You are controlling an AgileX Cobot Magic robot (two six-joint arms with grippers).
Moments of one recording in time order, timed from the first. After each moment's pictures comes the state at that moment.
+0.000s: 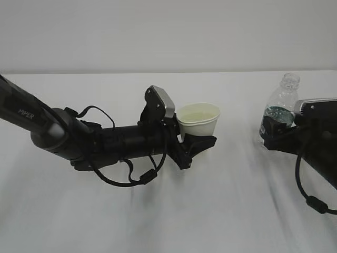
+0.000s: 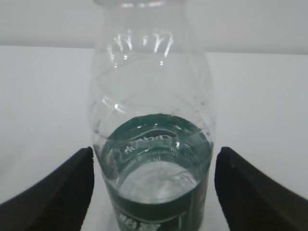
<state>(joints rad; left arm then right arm) -0.57 2.32 -1.18 0.79 -1.01 -0.41 0.11 2.02 -0.53 -0.04 -1.14 -0.02</state>
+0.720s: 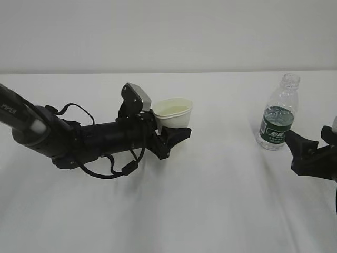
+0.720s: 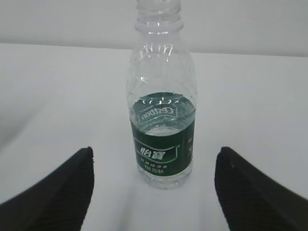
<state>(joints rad) -0.47 2.32 -1.15 0.76 -1.01 -0.41 0.11 1.73 -0.23 -0.06 -1.15 -0.03</state>
